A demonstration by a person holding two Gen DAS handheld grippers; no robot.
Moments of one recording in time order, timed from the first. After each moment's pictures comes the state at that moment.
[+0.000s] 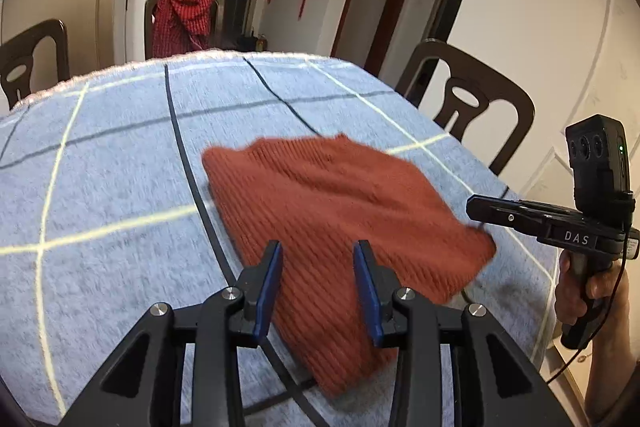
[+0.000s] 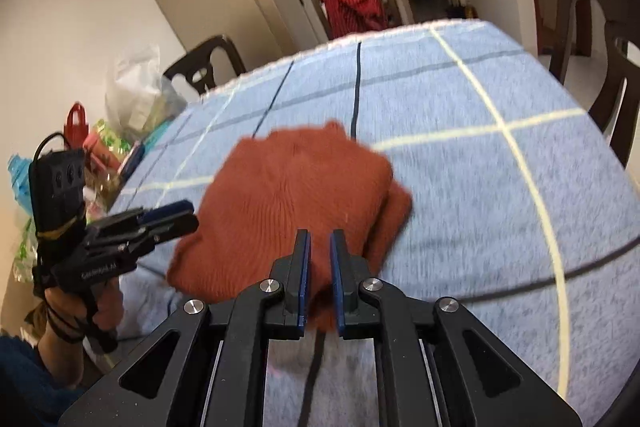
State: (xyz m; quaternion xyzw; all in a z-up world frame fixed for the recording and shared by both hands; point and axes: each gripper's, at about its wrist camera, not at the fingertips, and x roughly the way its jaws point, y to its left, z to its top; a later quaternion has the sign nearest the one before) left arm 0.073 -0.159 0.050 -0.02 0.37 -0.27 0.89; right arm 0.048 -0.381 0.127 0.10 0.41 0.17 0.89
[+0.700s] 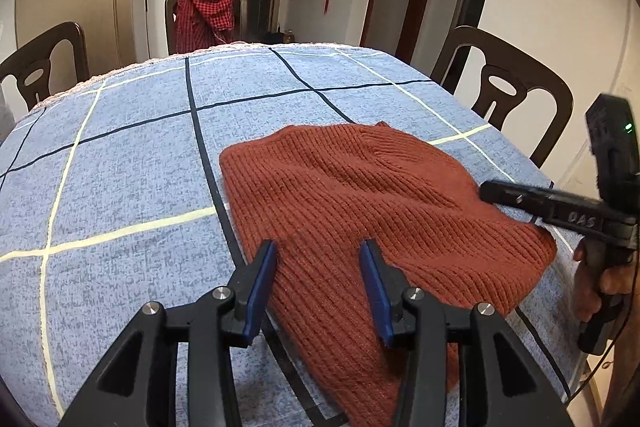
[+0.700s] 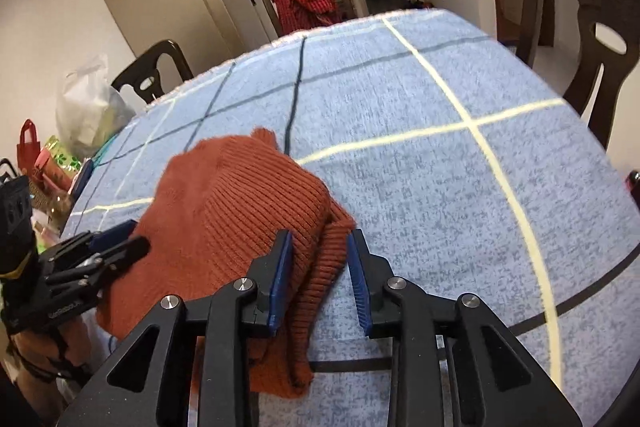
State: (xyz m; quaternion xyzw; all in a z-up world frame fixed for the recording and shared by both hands) left arm 0.090 -0.170 0.024 0.01 0.38 -0.22 0.90; right arm 0.077 -0.395 0.104 0.09 0.42 0.09 0.90
